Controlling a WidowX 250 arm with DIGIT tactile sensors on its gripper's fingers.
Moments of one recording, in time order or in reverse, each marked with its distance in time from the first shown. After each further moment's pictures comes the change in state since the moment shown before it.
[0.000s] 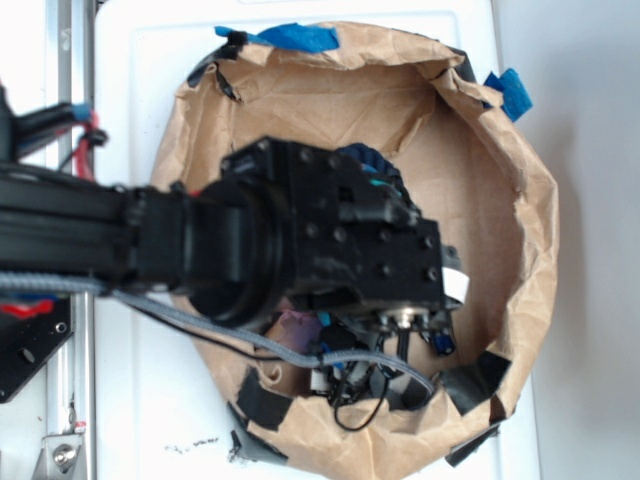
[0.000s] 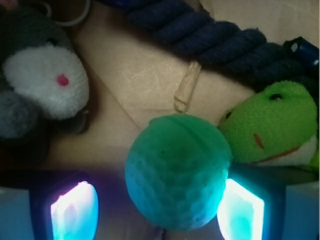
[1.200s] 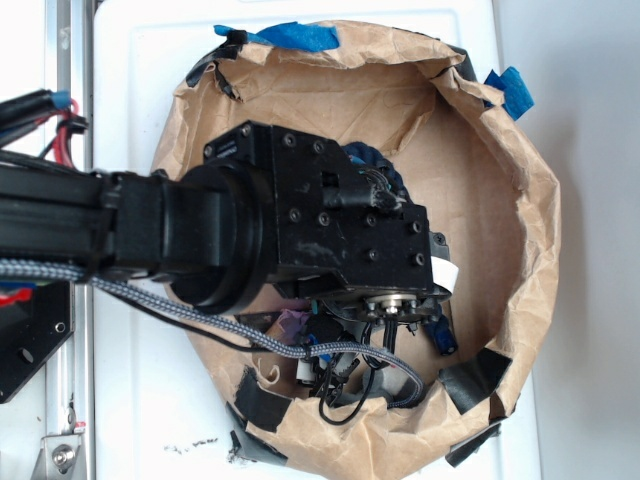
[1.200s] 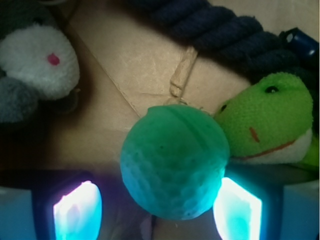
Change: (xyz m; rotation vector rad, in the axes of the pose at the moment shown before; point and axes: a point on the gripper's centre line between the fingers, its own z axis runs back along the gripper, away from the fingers) arm -0.010 0.007 0.006 -0.011 0.008 -0.035
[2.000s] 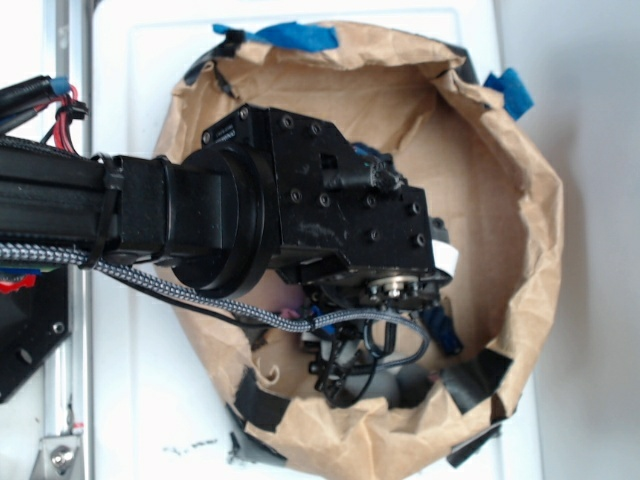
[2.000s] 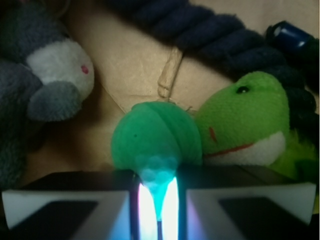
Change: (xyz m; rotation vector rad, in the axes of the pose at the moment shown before) arm 0.000 0.005 -0.002 -0.001 0.002 0.042
